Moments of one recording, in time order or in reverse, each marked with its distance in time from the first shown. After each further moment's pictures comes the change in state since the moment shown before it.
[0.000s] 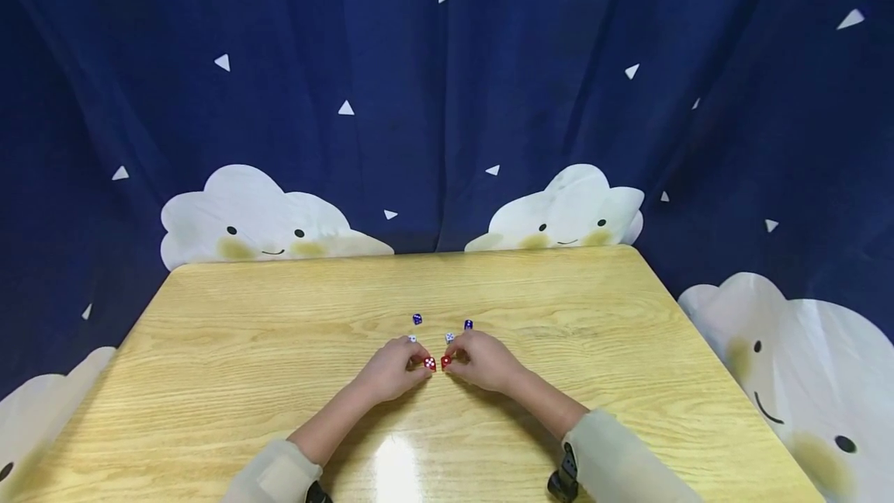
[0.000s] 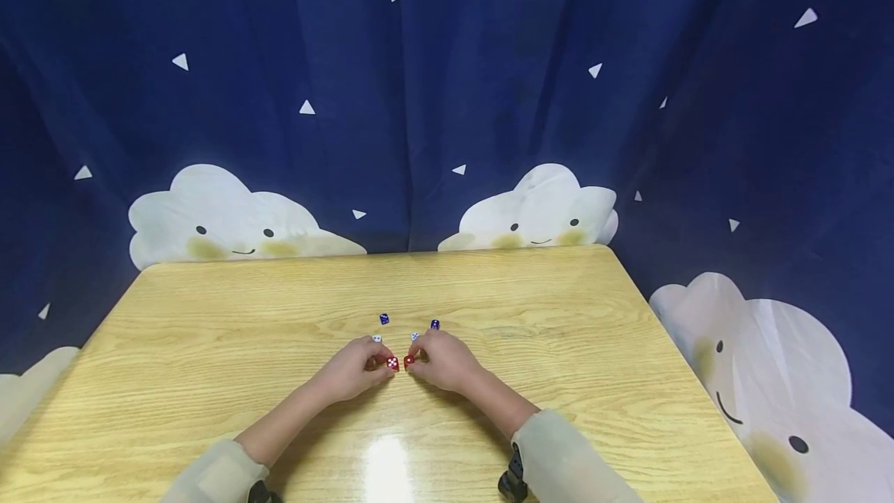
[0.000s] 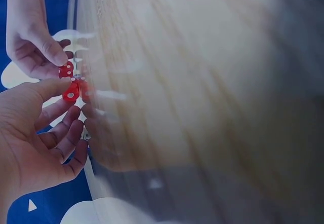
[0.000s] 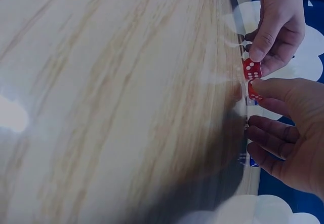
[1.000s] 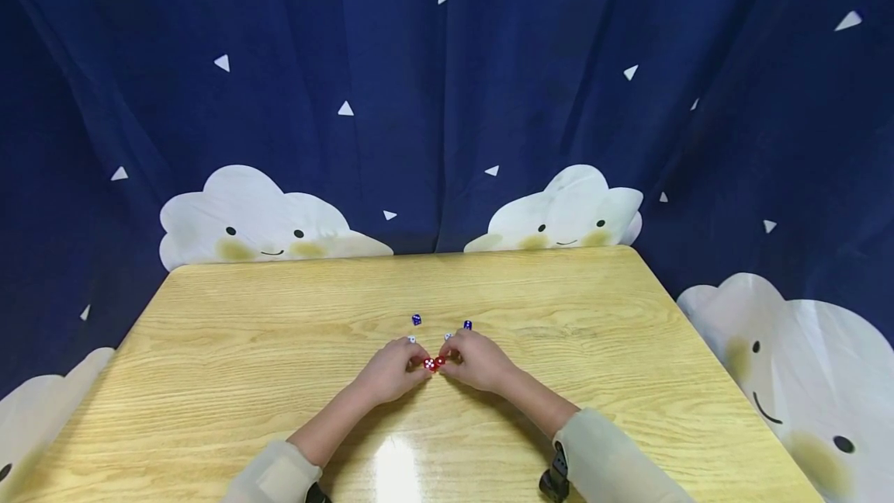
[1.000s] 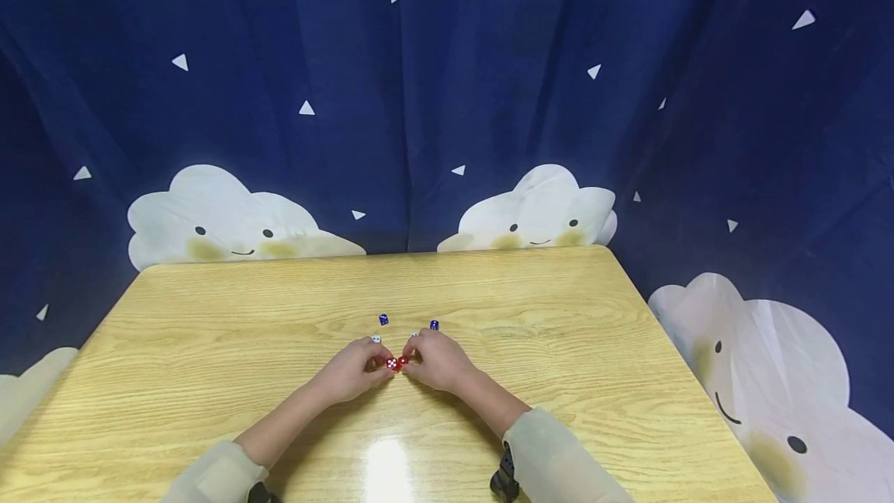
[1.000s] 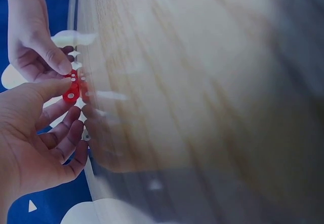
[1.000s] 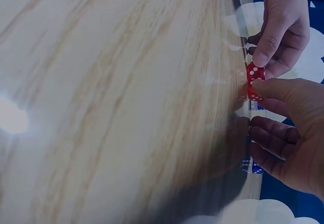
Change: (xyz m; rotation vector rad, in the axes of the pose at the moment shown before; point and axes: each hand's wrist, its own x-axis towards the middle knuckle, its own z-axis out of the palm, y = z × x) left_hand 0.001 0.000 0.001 0.021 0.012 0.022; right_hand 0.005 -0.003 0.008 -0.032 0.024 -0.017
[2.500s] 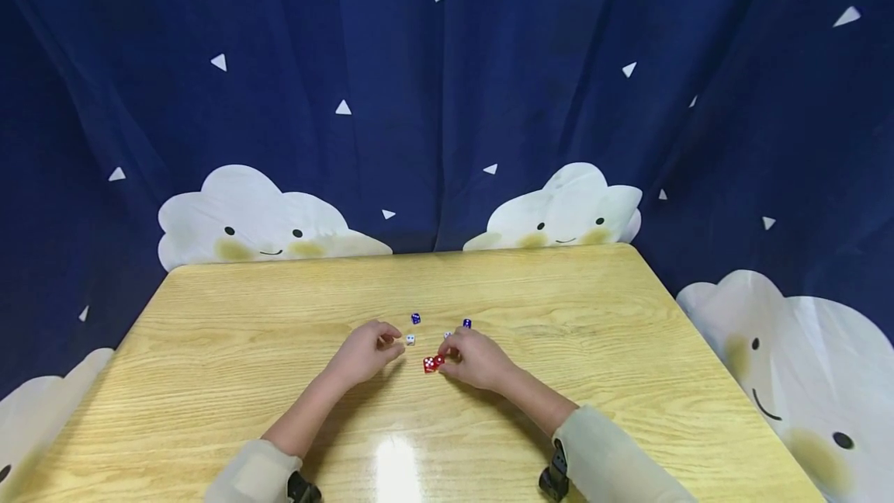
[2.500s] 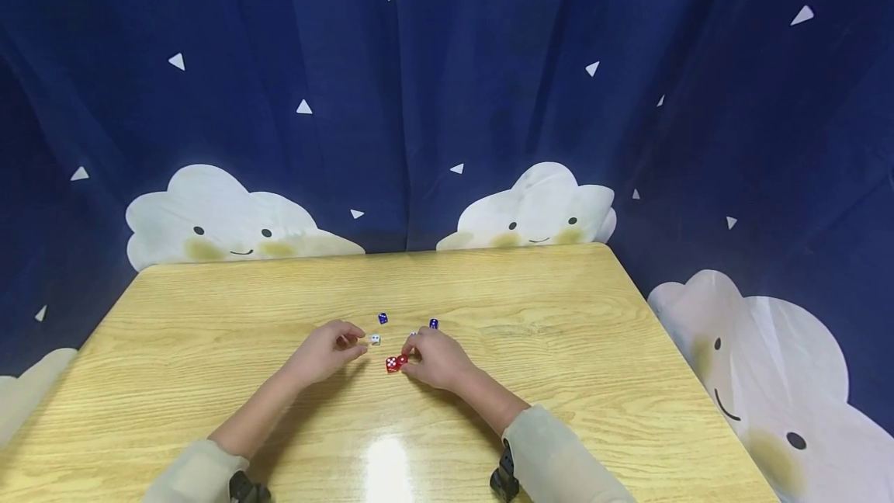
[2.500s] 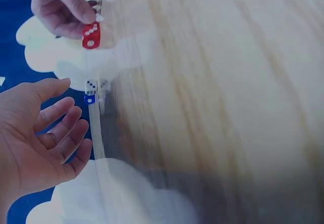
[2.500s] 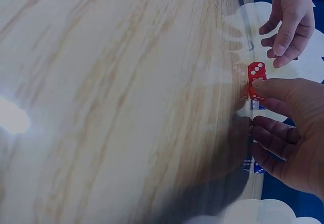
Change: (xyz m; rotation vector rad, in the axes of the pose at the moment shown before) left_hand -0.002 -0.018 -0.032 -0.140 0.088 -0.233; right_hand 0.000 -0.001 -0.001 -0.021 0.005 -0.001
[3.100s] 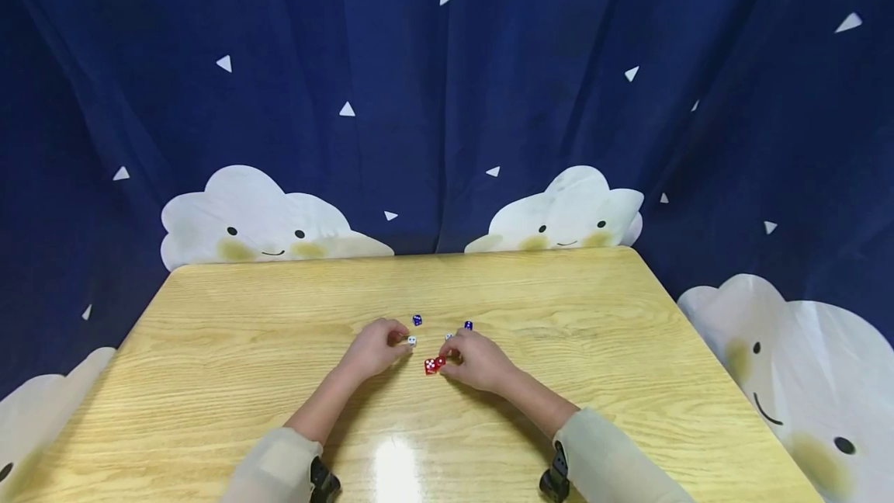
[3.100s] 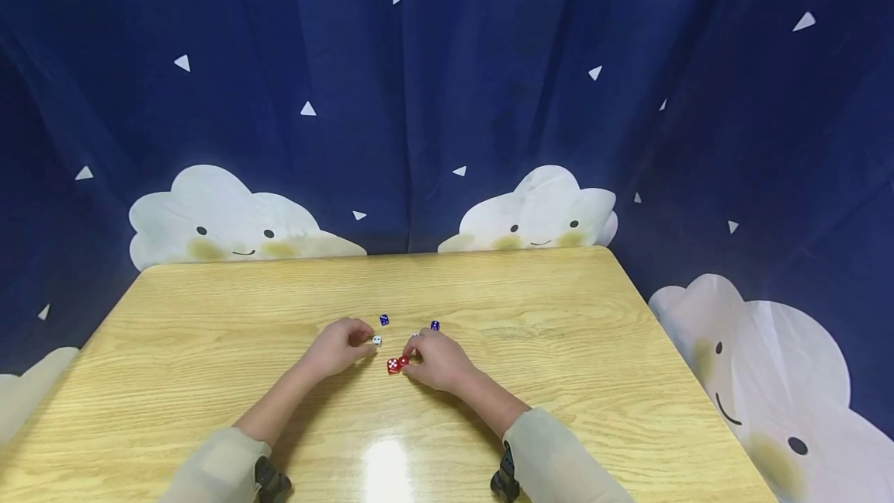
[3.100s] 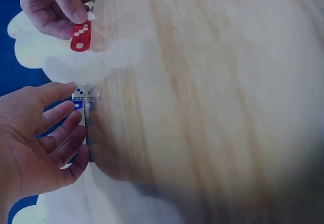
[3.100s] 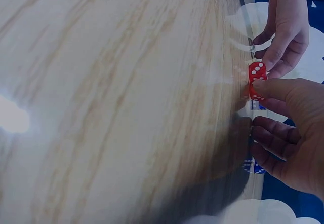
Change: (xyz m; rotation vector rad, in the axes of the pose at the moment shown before) left_hand 0.016 -0.005 0.013 0.025 0.011 -0.030; right_hand 0.000 0.000 0.001 0.007 0.007 -0.005
